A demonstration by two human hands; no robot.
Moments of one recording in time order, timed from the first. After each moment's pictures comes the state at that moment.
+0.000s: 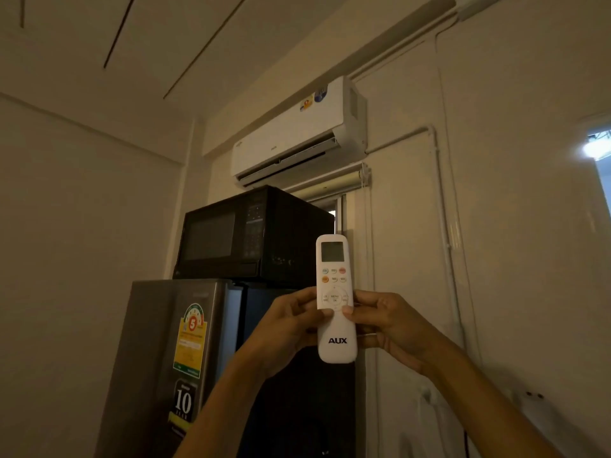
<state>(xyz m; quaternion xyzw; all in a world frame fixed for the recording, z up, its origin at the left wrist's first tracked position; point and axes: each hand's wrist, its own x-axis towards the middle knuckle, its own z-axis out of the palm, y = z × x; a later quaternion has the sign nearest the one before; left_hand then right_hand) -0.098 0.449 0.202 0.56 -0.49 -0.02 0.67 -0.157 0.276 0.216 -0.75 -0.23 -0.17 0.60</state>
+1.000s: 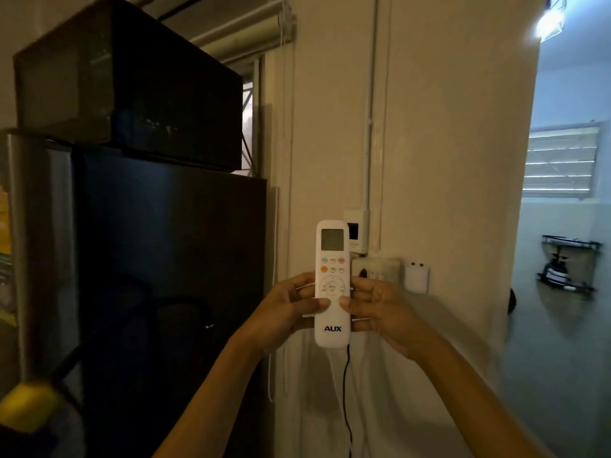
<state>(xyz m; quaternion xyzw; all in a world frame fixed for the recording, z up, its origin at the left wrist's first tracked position) -0.065 0.244 0.047 0.58 -0.43 -0.16 0.67 -0.149 0.080 0.052 -0.77 -0.06 -0.19 0.61</state>
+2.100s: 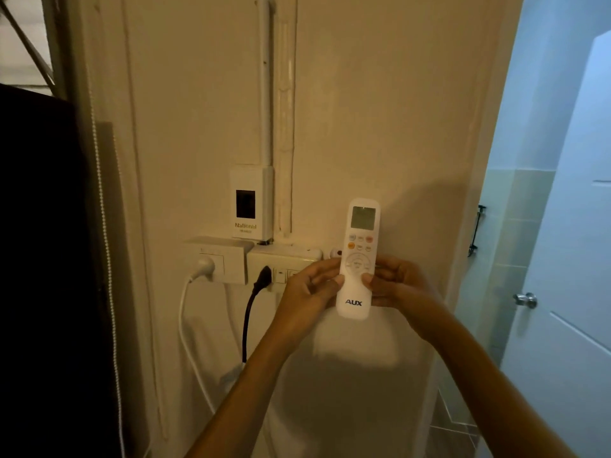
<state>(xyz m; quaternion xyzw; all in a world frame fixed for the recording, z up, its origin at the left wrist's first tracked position) 0.049 -0.057 -0.001 0.52 -0.46 -0.17 0.70 -0.076 -0.170 0.028 -0.76 0.11 -0.33 0.56</state>
